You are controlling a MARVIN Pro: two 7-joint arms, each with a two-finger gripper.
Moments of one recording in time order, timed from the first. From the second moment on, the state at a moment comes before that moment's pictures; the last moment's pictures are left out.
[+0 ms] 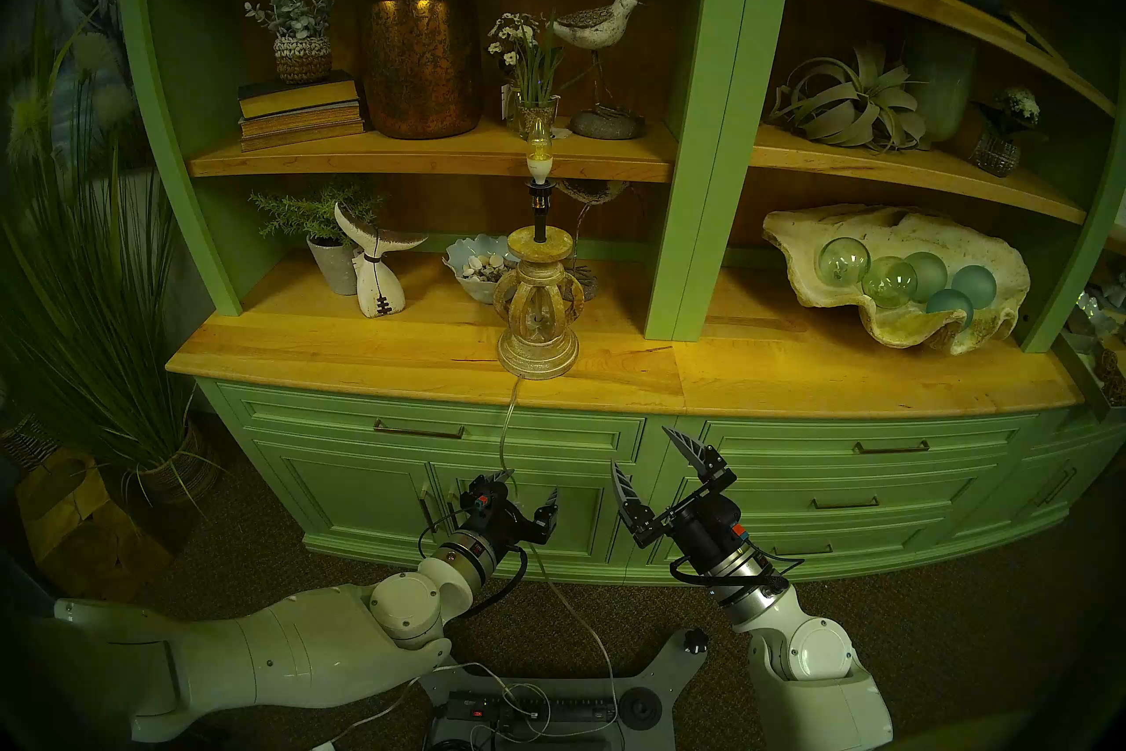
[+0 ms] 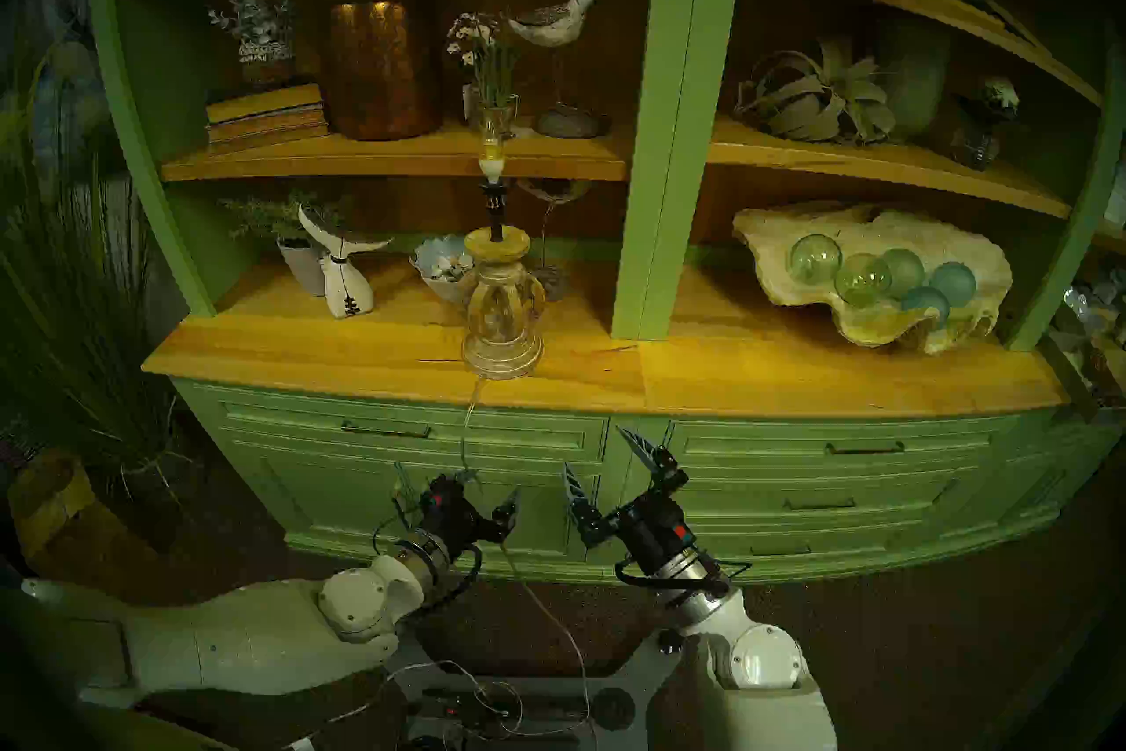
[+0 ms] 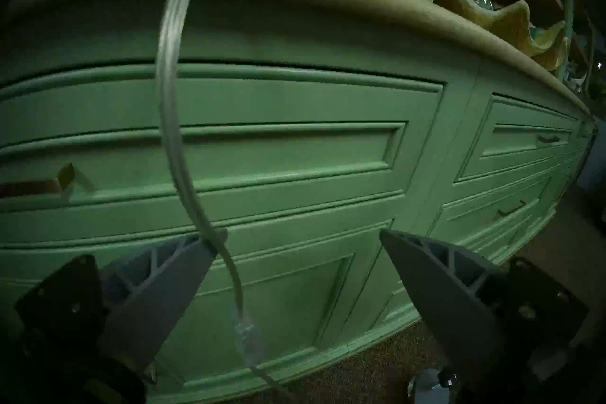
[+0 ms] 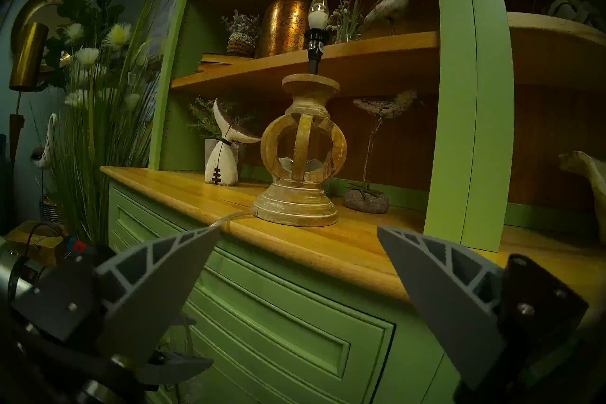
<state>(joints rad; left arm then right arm) 1.30 -0.94 -0.30 -1.32 -0.83 -0.45 0.30 -2.02 -1.53 1.66 -1.58 0.12 -0.67 0.68</state>
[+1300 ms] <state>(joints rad) 1.31 -0.97 -0.32 -1.24 -0.85 -0.47 0.36 -2.02 -1.53 1.66 -1.58 0.12 -0.67 0.68</state>
